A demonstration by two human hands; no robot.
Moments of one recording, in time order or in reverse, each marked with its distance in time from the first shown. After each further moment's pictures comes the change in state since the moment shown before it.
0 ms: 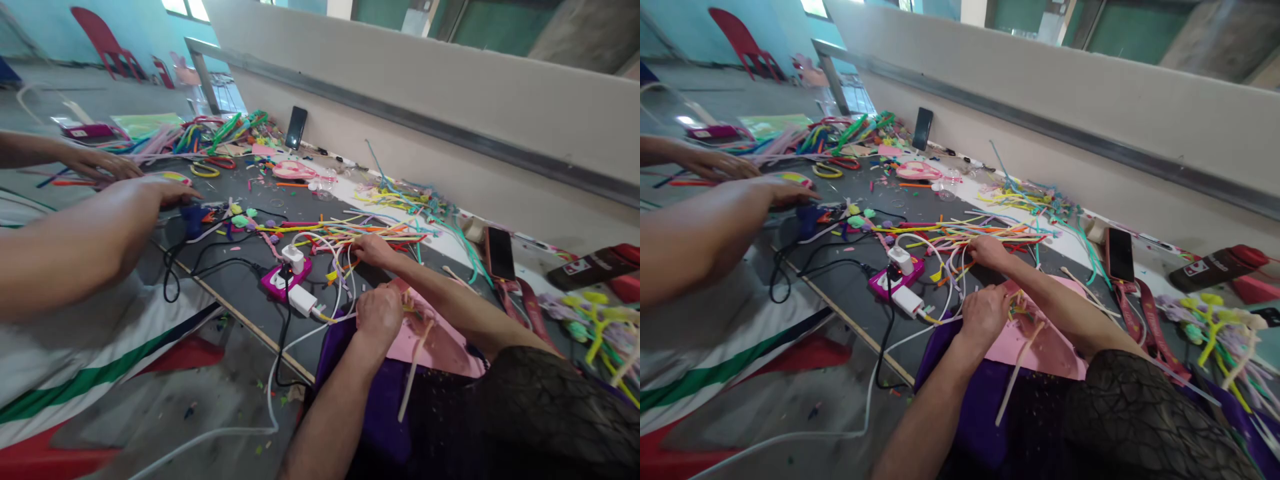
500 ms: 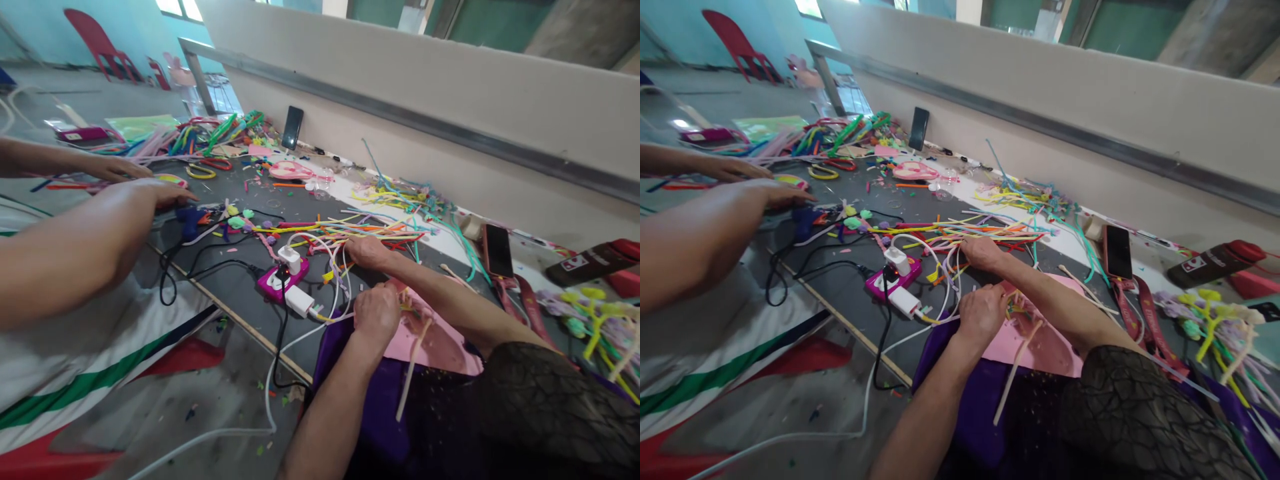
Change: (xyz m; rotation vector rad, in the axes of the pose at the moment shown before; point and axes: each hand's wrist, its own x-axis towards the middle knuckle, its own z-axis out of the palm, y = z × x) left_hand 0.000 0.000 -0.002 0.021 -0.014 -0.004; right_hand -0.001 -0.013 -0.002 -0.128 -0.018 -0.077
